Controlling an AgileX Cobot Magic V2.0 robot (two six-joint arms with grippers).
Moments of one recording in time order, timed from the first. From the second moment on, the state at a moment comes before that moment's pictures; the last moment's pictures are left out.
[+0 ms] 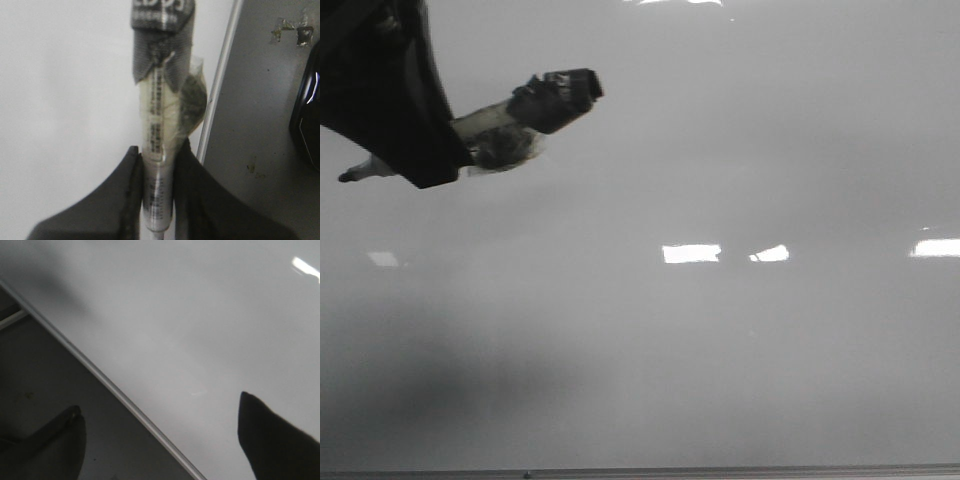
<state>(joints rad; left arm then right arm) -0.81 1.32 -1.06 0.16 0.90 0.59 0.54 0.73 -0.66 0.14 0.63 -0.39</state>
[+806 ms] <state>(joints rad) -1.02 1.32 -1.07 0.25 0.83 0.60 0.90 1.13 -0.87 0.15 0.48 -0.40</state>
